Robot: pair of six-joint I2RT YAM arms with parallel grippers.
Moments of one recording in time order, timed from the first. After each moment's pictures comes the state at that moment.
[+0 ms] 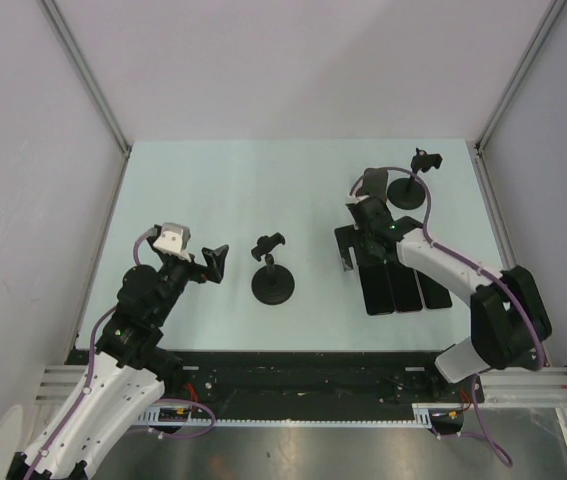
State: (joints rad) left arm -0.46 0.45 0.50 -0.12 -0.10 -0.05; right arm 0.53 1.54 1.04 -0.60 0.17 0.25
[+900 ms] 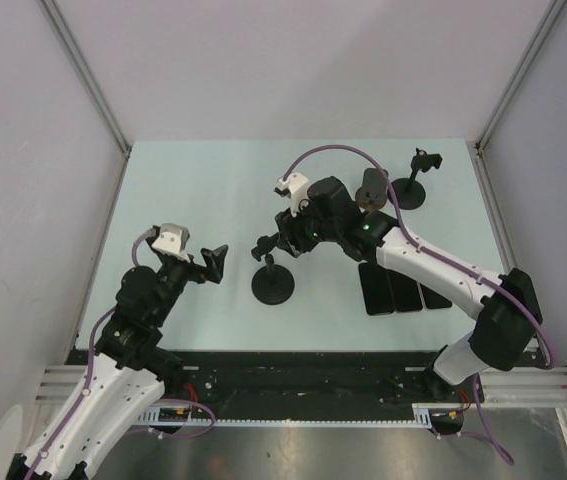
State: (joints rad) left arm -0.46 0.43 0.50 -0.12 -0.10 -0.05; right arm 0.81 1.51 1.31 -0.35 -0.17 0.07
